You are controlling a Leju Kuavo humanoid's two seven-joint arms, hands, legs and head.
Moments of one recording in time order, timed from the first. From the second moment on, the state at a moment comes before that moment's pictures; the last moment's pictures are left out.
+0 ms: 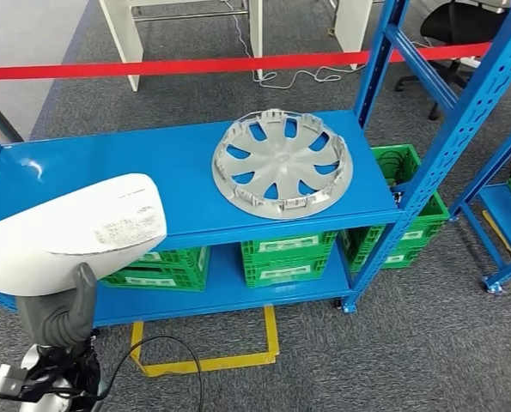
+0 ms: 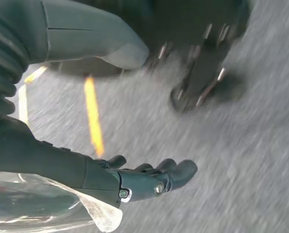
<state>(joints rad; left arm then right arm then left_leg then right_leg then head) 0.17 -0.12 -0.16 -1.92 0.02 0.15 -0.66 -0.04 0.20 -0.65 -0.21 0.59 -0.11 -0.10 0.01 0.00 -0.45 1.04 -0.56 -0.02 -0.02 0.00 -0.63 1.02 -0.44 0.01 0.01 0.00</state>
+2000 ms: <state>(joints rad) 0.31 -0.06 -0.16 -1.94 -0.06 0.25 -0.68 -0.07 0.15 -0.73 -0.21 0.62 0.04 -0.18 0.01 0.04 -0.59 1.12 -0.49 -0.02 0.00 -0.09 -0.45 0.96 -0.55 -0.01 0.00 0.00</state>
